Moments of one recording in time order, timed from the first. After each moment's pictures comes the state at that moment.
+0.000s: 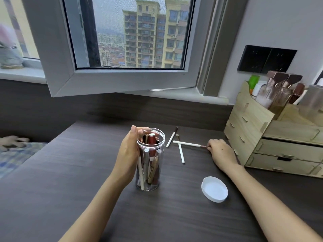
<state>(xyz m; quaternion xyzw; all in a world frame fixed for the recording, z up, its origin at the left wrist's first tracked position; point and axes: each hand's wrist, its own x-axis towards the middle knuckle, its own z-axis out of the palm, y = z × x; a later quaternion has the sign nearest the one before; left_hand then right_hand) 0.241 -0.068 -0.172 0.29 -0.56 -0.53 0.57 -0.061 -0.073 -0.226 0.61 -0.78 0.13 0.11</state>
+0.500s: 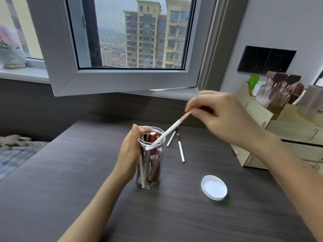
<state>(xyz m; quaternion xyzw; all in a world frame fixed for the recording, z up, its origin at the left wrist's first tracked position) 0.242 -0.066 -0.171 0.29 -0.57 -0.53 0.56 0.070 0.015 -0.039 0.78 -0.53 0.33 0.06</state>
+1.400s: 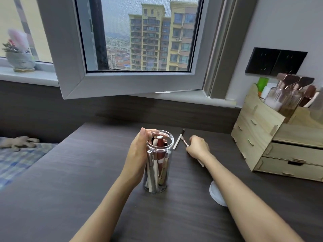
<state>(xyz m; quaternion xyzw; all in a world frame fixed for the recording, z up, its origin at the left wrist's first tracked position) 0.243 -0.068 -0.173 0.29 -0.57 -0.54 0.56 0.033 -0.122 -0.206 0.51 -0.84 0.18 -0.08</state>
